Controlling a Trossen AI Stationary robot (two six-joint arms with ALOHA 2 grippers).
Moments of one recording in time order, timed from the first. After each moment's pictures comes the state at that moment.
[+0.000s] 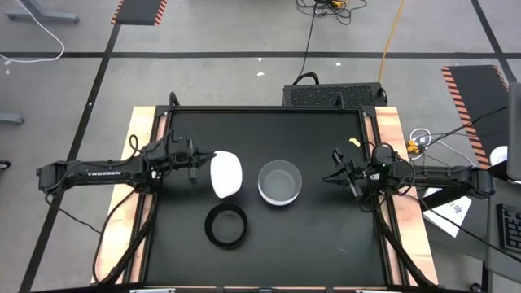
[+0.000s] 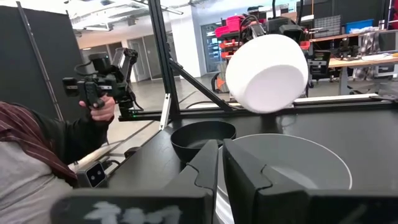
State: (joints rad) left arm 0.29 0.60 0.08 0.49 0.10 -0.13; right arm -0.25 0.47 0.02 0.54 -0.55 0.19
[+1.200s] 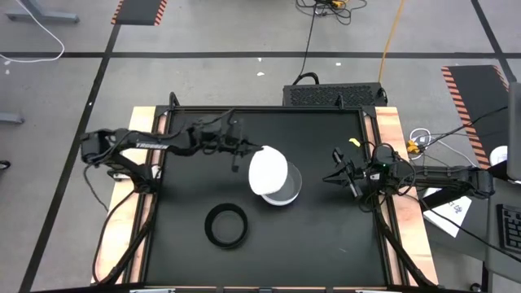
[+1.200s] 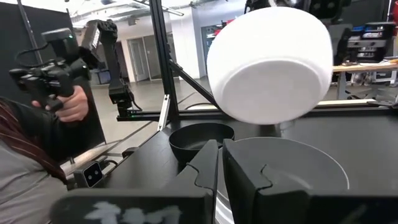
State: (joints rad) left arm 0.31 1.43 0.76 0.50 0.37 -0.03; right arm -0.25 0.47 0.02 0.55 -0.55 0.17
